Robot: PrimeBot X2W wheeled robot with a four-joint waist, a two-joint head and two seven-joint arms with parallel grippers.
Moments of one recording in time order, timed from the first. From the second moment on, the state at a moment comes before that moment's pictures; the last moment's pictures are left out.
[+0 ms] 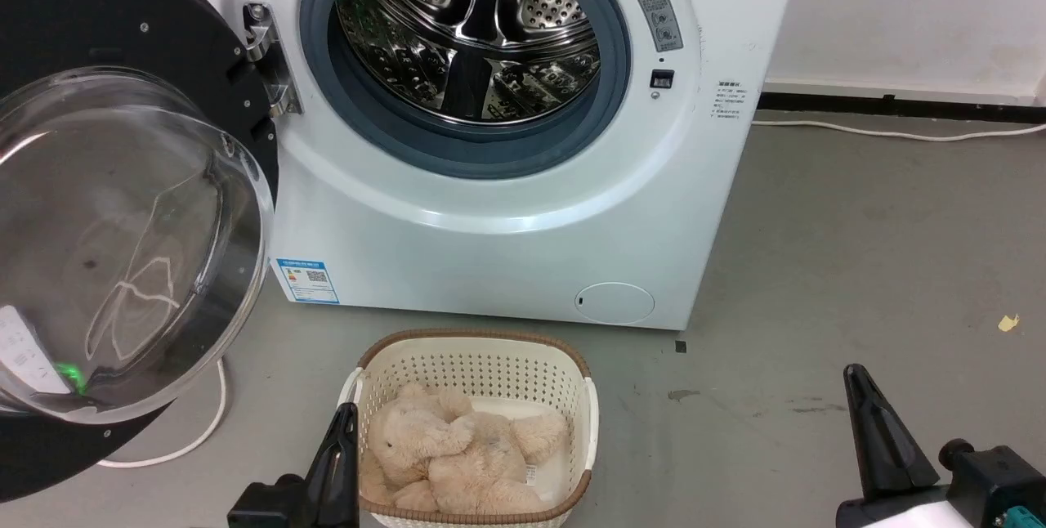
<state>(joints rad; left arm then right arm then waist) 0.10 0.20 -0.26 0.03 -0.27 0.19 -0.24 0.09 -0.05 -0.05 -0.01 0.09 0.13 -0.21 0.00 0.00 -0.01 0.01</state>
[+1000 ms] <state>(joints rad) 0.08 0.17 -0.20 0.03 -0.21 0.14 -0.18 0.08 -0.05 -0.04 -0.01 0.07 0.13 -0.16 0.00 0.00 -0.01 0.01</state>
